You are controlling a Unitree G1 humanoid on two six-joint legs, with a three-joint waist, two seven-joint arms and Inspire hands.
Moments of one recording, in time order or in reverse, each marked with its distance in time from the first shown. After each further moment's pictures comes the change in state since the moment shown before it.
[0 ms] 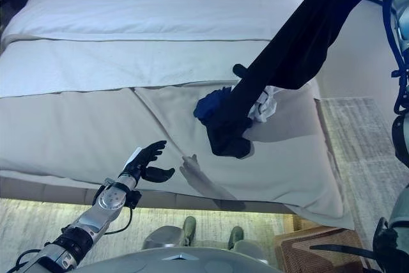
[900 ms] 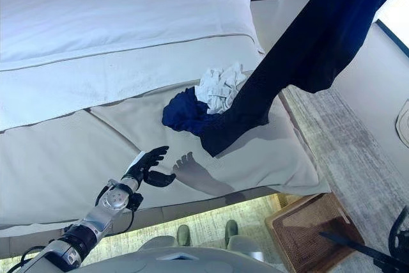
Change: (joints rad) left arm -0.034 -0.029 -0.032 0.069 0.036 0.000 -0.028; right arm -0.237 -0.149 0.193 0.003 0.027 0.051 -0.112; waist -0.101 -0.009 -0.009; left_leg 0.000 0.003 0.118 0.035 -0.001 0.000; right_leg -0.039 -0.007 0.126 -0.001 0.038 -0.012
